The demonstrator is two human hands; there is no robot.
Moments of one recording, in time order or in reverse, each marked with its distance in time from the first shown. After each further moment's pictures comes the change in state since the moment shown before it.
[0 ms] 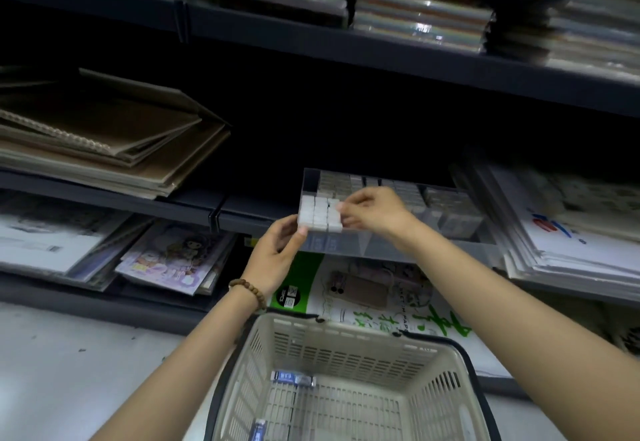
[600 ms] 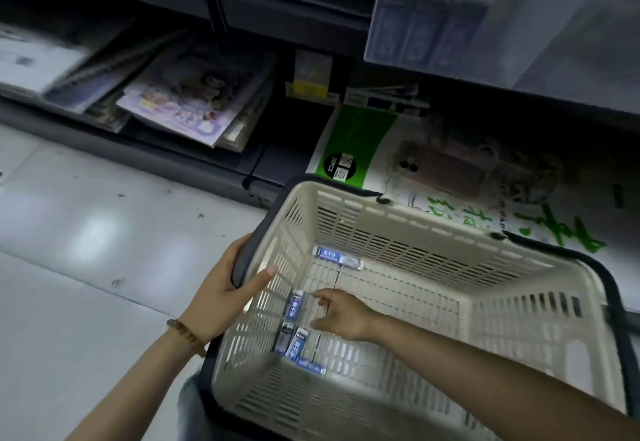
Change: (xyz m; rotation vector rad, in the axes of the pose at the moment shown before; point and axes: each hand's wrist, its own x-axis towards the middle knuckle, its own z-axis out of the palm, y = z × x) left_hand -0.149 -0.190 -0.045 0.256 0.032 -0.422; right_hand -0.077 0.332 0.227 -0.245 -0.893 0.339
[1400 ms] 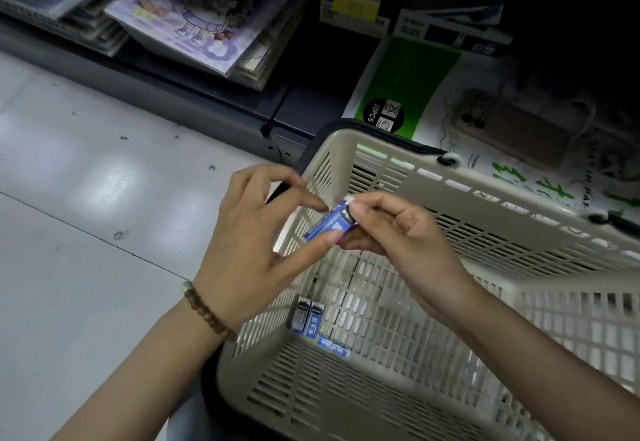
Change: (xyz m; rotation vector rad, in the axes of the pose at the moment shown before) left_hand 0.011 0.020 0.009 0.503 0.201 0.429; right_hand -0.056 -0.081 -0.044 0.754 0.232 -0.528
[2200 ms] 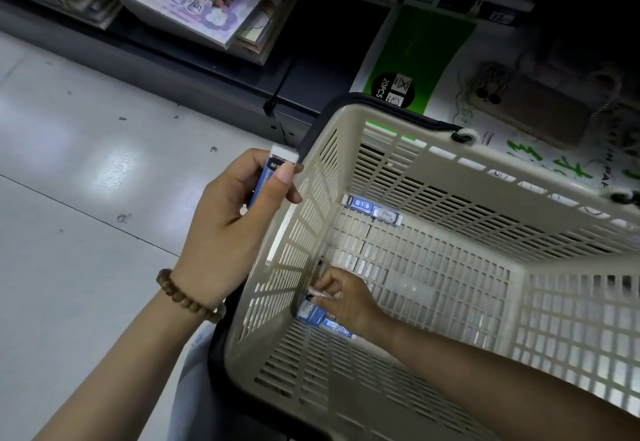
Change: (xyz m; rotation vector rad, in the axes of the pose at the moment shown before) left_hand -0.001 -0.001 -0.010 -0.572 0.040 -0.319; right_hand -0.012 0.188 0.006 -0.549 -0.021 0.391
